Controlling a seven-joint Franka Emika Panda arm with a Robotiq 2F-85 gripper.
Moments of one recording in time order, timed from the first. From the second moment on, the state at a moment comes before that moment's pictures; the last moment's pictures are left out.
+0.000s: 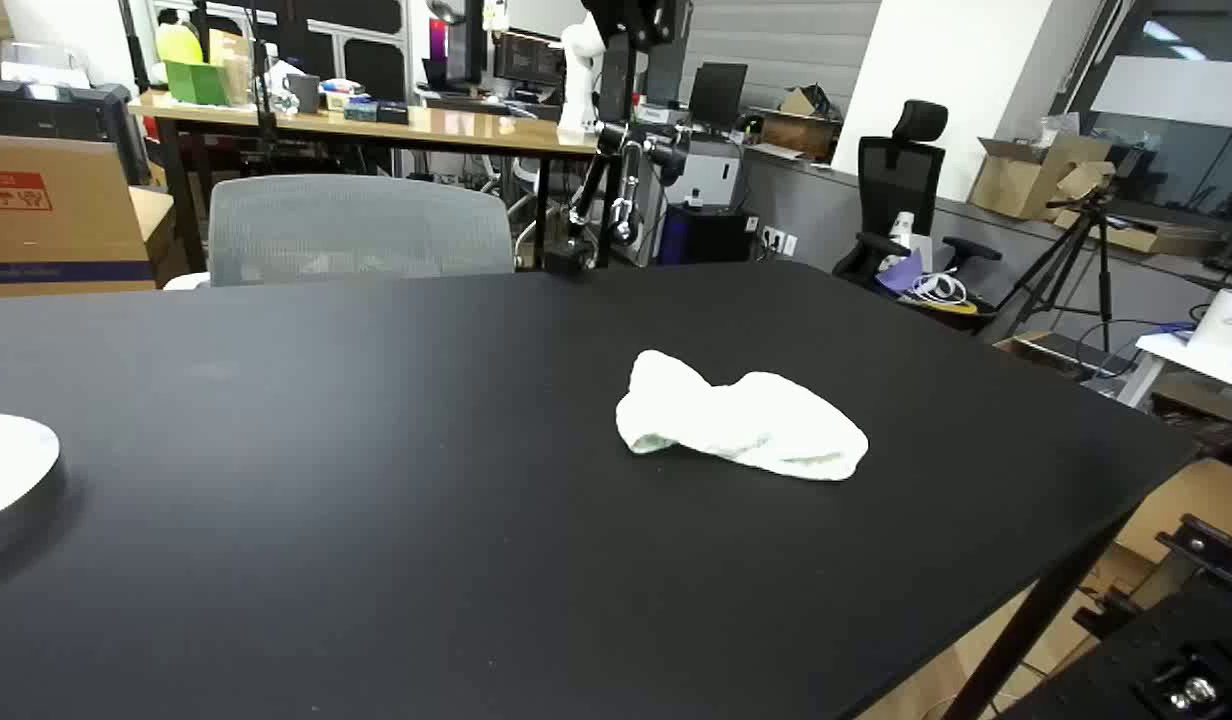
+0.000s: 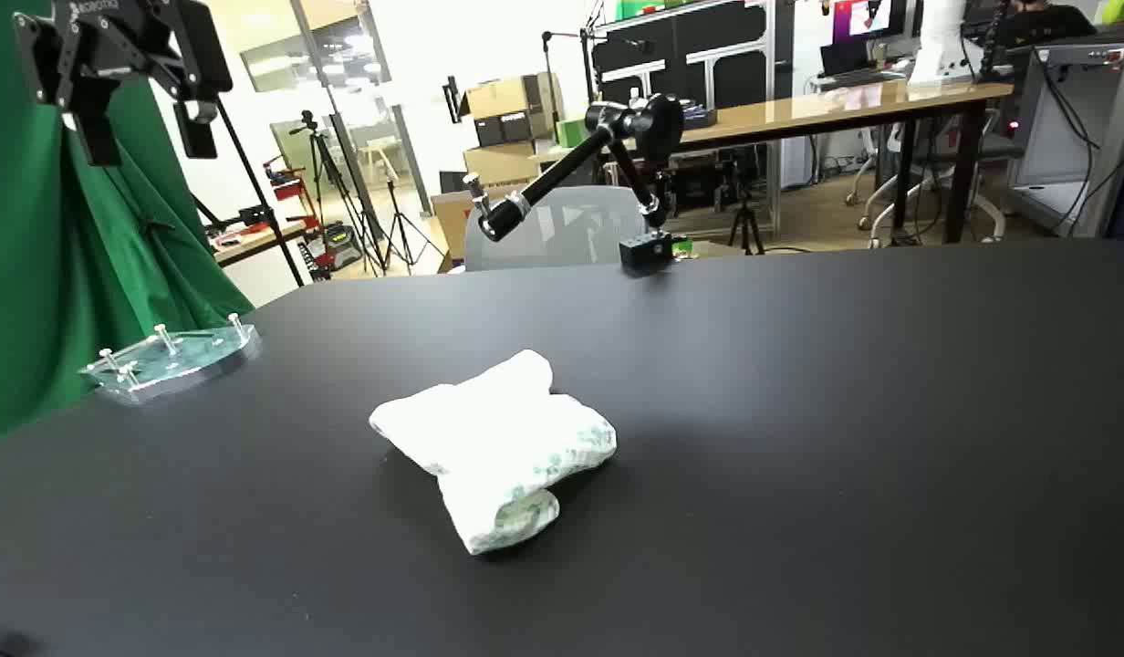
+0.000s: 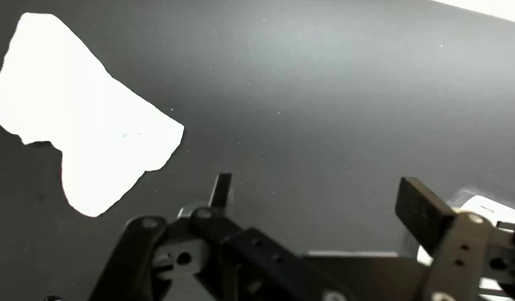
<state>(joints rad) 0.19 -0.10 0.18 -2.29 0.16 2.04 0.02</state>
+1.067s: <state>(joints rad) 0.19 -0.09 0.18 -2.30 0.11 2.07 0.02</state>
